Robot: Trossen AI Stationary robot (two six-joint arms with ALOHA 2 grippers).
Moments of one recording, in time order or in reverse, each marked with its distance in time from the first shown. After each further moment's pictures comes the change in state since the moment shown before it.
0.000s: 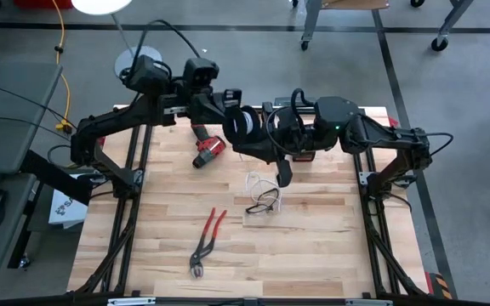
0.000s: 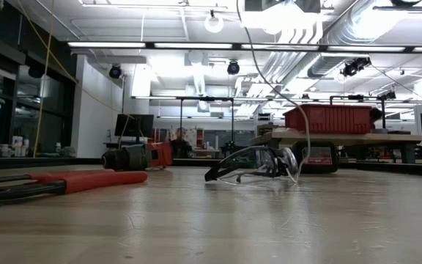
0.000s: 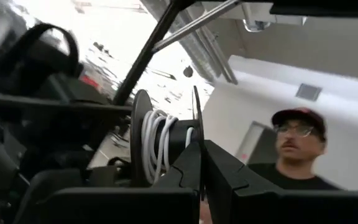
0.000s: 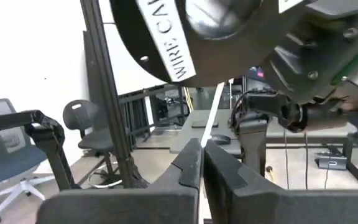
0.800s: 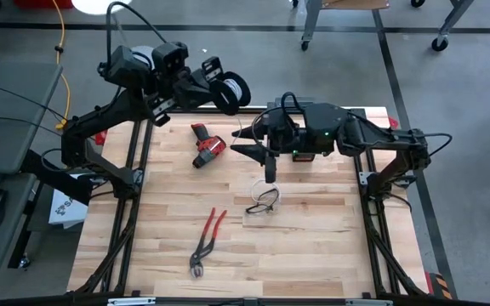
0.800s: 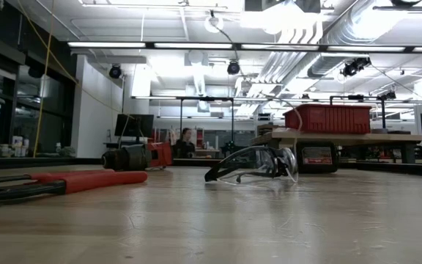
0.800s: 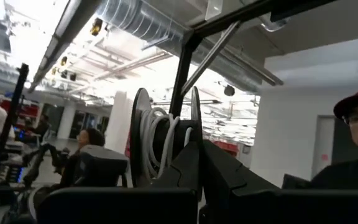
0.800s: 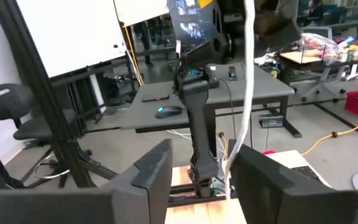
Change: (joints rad) left arm 0.044 -0.085 0.003 -0.115 -0.150 0.410; right arm -0.003 0.009 -0.003 -0.117 0.240 0.019
